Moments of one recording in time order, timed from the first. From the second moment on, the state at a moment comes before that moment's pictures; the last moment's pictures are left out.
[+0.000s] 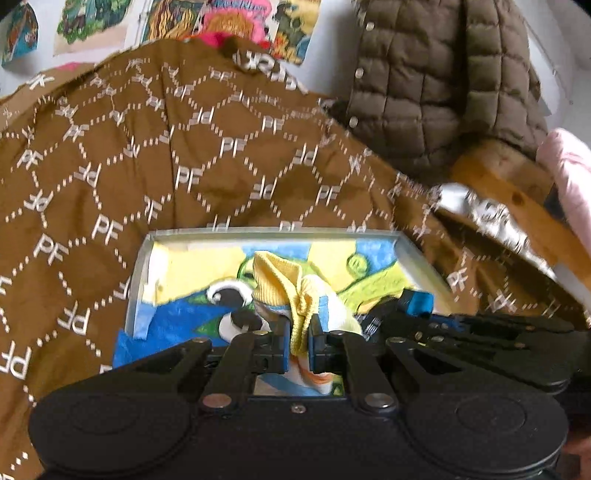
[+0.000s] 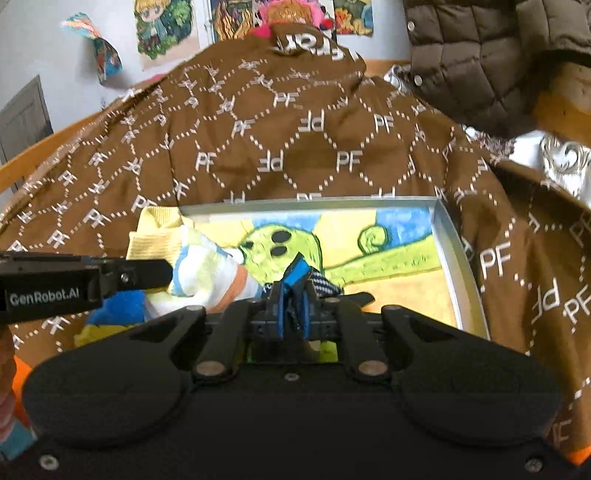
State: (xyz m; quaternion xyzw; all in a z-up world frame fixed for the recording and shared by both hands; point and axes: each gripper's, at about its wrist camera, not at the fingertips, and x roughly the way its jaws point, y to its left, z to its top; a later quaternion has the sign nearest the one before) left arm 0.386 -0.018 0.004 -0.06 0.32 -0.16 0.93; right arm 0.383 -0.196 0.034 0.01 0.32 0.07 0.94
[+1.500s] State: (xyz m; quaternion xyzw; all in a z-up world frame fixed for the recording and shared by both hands) left arm 0.150 -0.005 0.117 -0.05 0.10 -0.08 0.99; right arm 0.170 -0.237 0.203 0.05 0.16 0.09 0.98
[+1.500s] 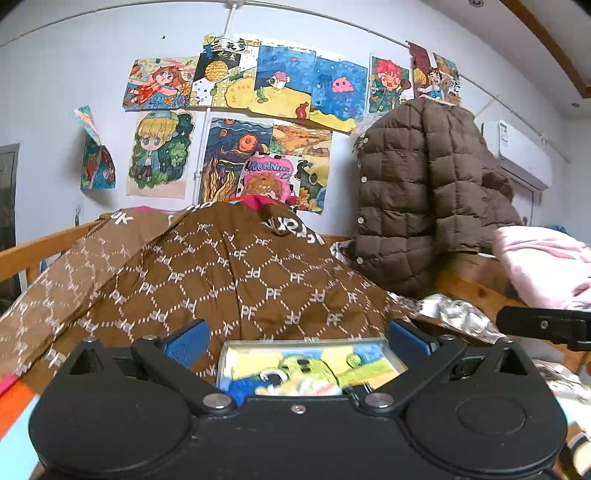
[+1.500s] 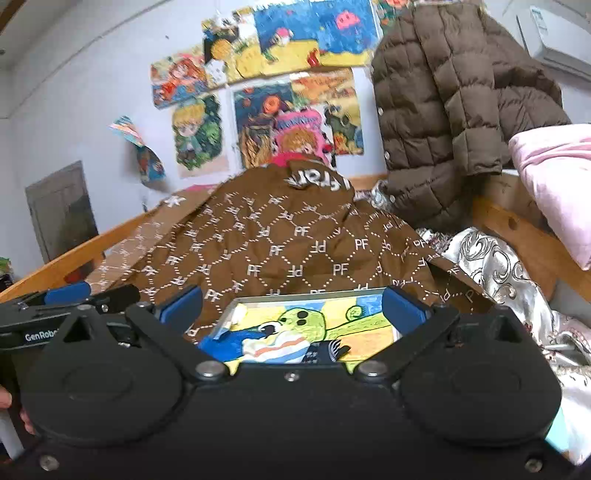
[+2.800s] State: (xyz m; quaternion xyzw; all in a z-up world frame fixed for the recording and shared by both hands) left arm -0.011 0.033 0.002 0.01 0.27 -0.08 0.96; right arm -0.024 -0.197 0.091 -0.03 0.26 0.03 0.96
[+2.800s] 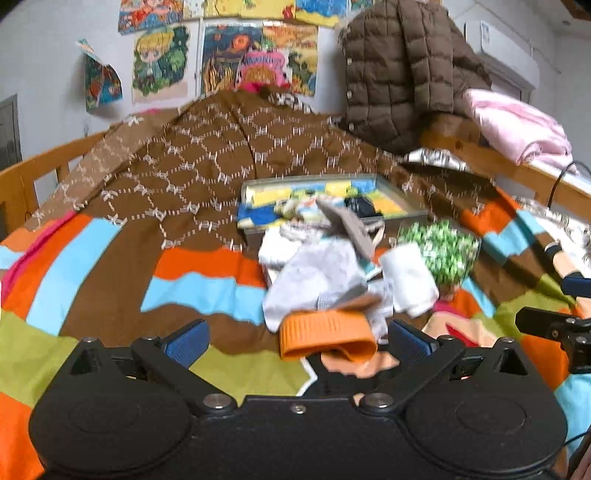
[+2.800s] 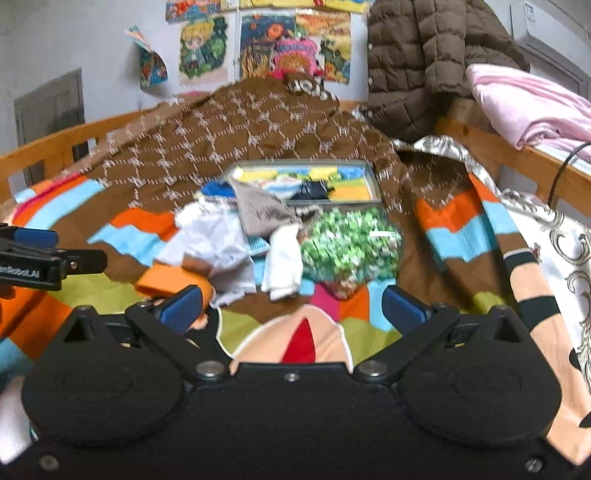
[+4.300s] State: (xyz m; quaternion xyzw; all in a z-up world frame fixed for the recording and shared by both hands) left arm 0.048 0.031 -0.030 0.00 0.34 -0.09 0.93; right arm 0.039 -0.191 0.040 -0.03 0.33 0.01 0.94
